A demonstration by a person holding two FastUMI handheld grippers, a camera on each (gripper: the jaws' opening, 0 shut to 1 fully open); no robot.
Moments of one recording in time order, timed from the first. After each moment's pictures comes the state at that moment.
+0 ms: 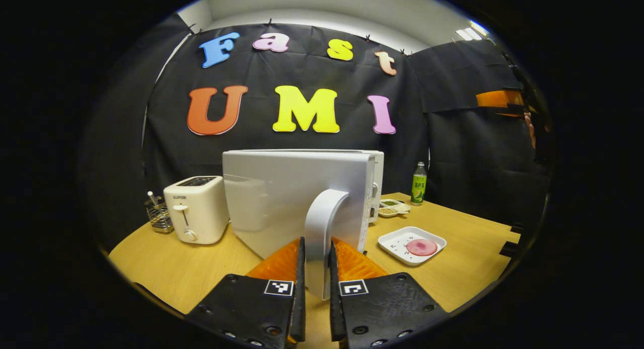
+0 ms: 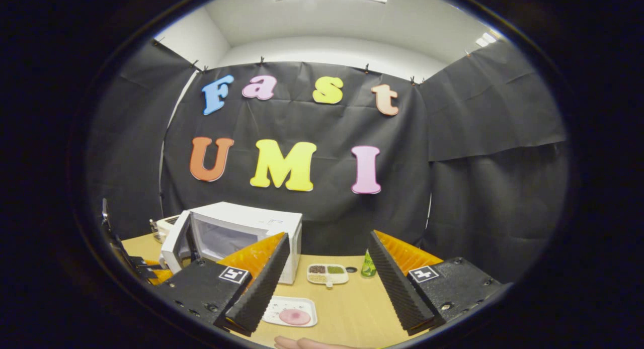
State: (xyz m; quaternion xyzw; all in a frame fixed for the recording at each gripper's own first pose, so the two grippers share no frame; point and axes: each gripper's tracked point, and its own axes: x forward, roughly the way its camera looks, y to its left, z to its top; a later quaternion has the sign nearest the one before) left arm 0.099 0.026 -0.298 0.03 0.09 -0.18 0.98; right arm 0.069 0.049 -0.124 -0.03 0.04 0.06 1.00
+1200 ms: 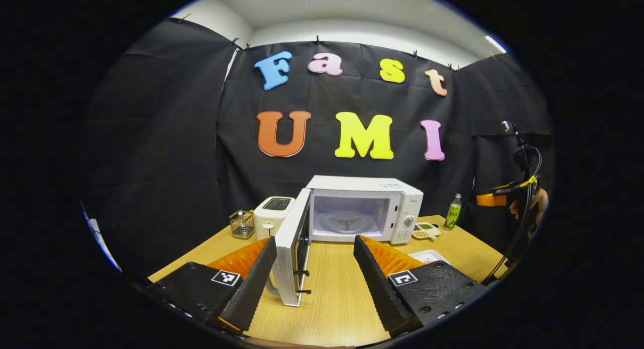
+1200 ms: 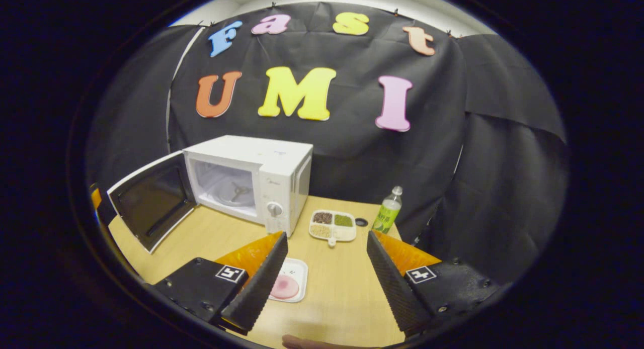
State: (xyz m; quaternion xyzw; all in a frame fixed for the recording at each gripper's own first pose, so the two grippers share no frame) left arm 0.026 0.080 -0.159 0.00 0.08 -0.02 1.00; right arm 0.153 0.033 -0.252 -0.08 0.29 0.13 0.95
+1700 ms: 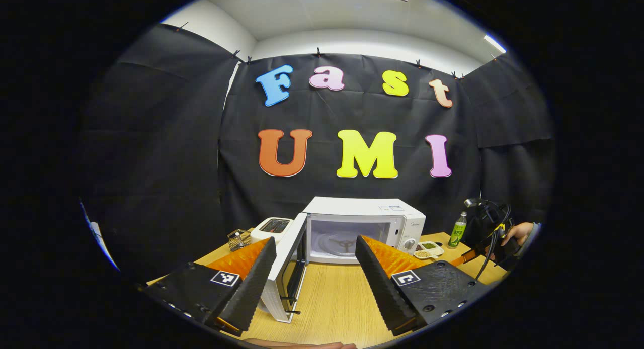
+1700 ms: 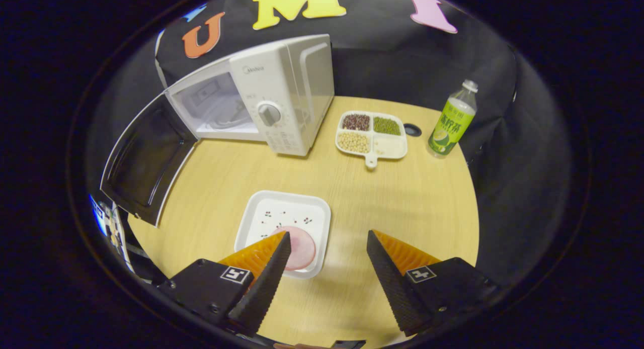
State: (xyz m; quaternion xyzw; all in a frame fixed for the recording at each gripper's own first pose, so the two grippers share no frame) left arm 0.053 0.056 -0.127 0.01 0.04 0.00 1.00; right arm 0.171 0.052 -0.421 -0.04 0.56 0.19 0.81
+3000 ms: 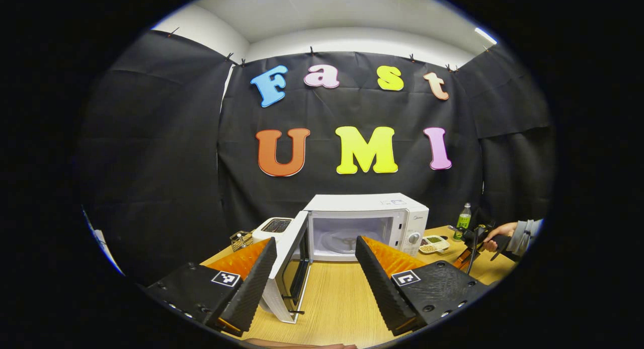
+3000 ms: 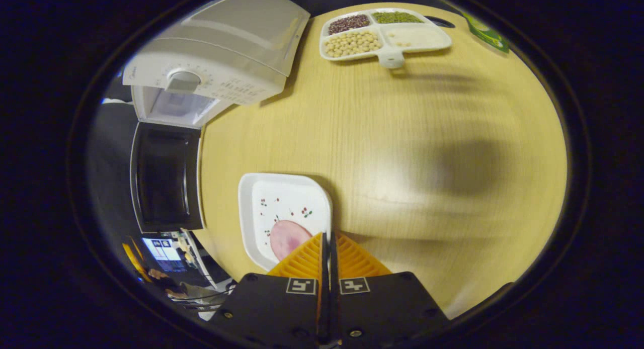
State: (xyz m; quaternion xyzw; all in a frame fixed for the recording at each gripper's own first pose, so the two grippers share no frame) left arm 0.051 0.062 -0.142 0.03 0.04 0.01 1.00; right arm 0.150 0.082 -0.504 0.17 0.73 0.25 0.62
